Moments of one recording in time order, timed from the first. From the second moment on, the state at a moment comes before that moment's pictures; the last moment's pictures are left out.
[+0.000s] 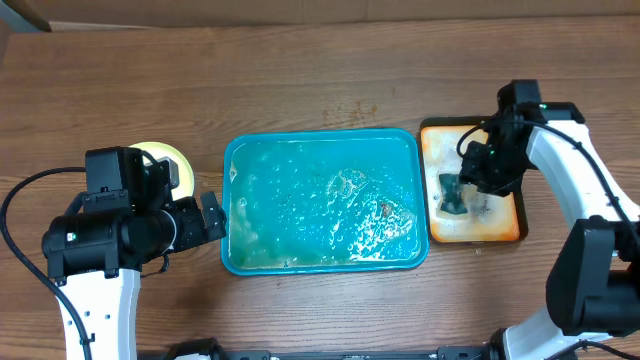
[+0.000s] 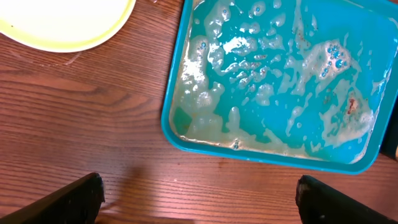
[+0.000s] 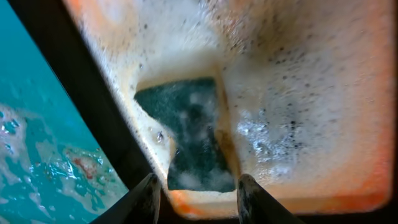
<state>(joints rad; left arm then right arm) 0.14 1.10 1.22 -1.36 0.19 -0.20 -0.01 1.78 1.30 -1.08 -0.19 0.29</state>
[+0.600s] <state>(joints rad) 0.14 1.10 1.22 -1.36 0.19 -0.20 0.05 1.77 1.03 -0.78 -0.16 0.39</state>
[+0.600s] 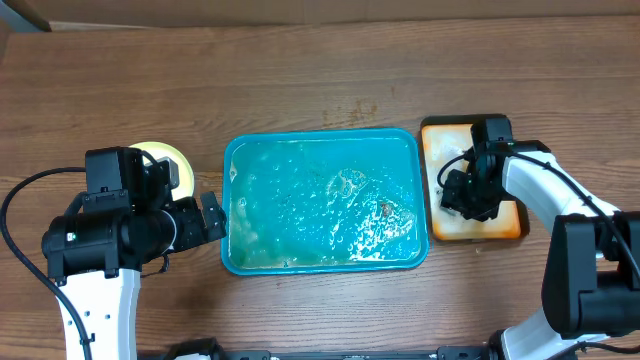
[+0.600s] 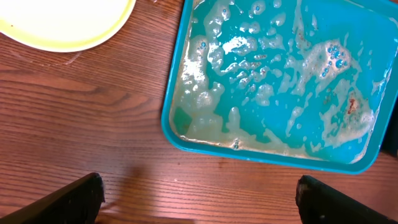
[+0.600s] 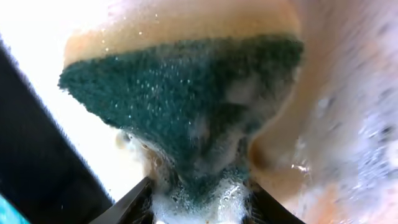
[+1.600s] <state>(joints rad) 0.14 1.10 1.22 -1.33 0.19 -0.20 0.03 1.49 1.16 -0.91 -0.07 0.32</state>
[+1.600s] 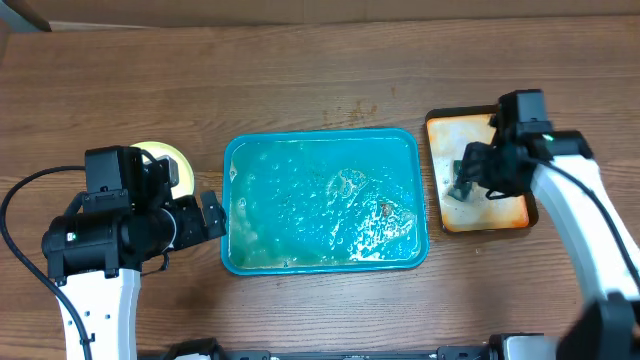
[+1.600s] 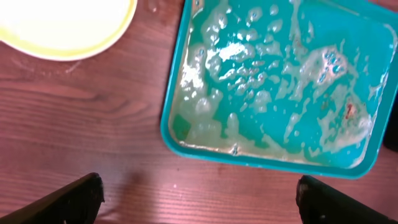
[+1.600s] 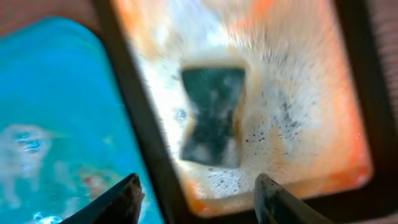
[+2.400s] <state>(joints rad) 0.14 0.70 1.20 -1.30 0.18 -0.11 0.03 0.62 0.94 -1.04 -0.08 0.30</state>
